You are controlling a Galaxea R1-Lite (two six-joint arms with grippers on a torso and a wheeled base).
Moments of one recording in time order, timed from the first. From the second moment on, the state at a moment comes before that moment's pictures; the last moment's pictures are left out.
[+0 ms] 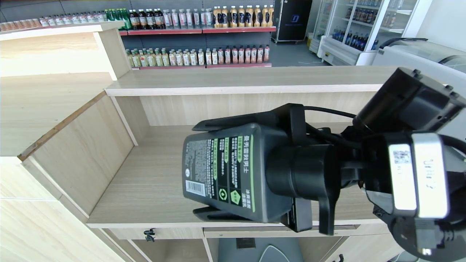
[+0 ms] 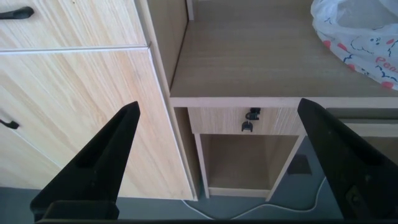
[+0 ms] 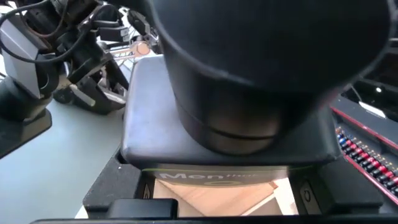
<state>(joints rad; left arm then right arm) 0.00 0.00 0.00 0.03 0.08 0.07 0.84 1.76 -0.94 -1.20 1.01 -0.72</state>
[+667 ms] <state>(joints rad) 0.00 0.00 0.00 0.04 0.08 0.07 0.84 1.80 -0.94 -1.20 0.95 -0.72</state>
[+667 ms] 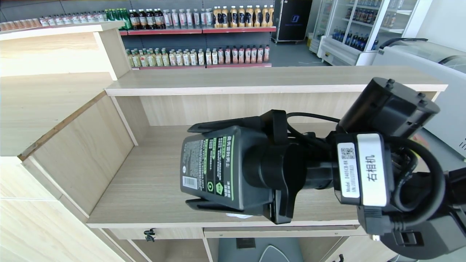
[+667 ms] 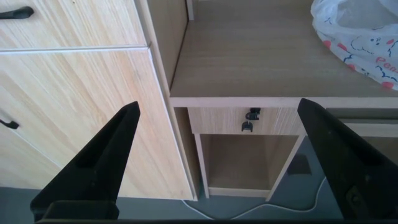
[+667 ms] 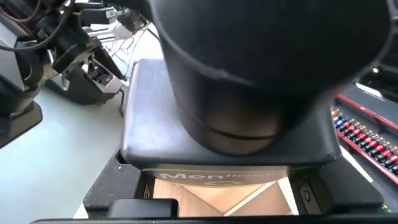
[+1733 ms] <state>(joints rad) 0.01 0.00 0.00 0.03 0.08 0.07 -0.31 1.55 -0.82 -0.41 0.90 -0.34</state>
